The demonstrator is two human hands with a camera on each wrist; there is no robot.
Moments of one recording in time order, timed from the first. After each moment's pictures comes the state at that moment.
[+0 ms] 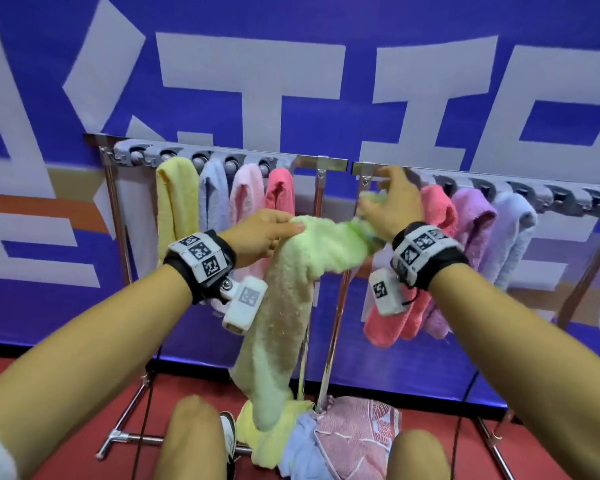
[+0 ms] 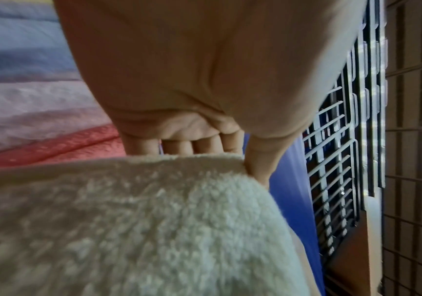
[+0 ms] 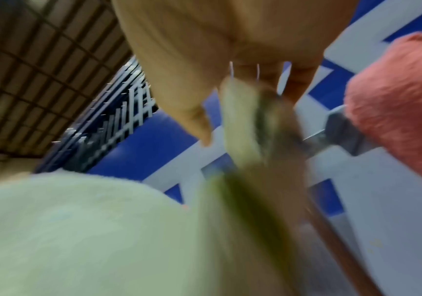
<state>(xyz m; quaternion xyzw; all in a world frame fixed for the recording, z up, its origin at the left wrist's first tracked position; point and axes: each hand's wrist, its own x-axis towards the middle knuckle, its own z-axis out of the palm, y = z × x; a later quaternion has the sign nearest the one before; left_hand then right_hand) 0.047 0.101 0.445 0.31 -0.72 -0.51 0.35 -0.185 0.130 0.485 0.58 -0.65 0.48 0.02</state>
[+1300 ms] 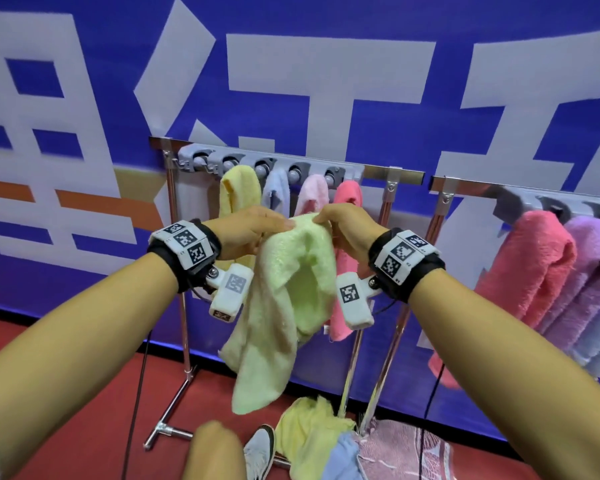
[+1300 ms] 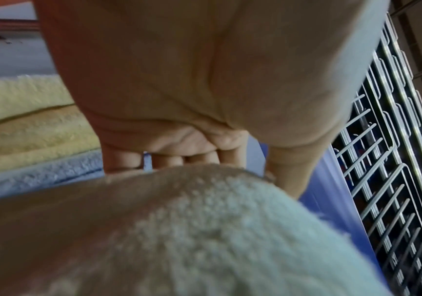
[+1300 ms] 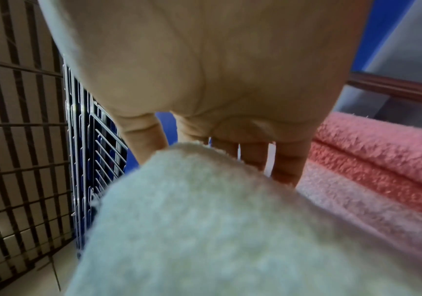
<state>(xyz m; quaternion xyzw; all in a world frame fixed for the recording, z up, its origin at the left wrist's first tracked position) 0.170 0.041 0.469 0.37 -0.67 -0.55 0.33 -0.025 0.053 0.480 0.57 -0.48 0.46 -0.49</state>
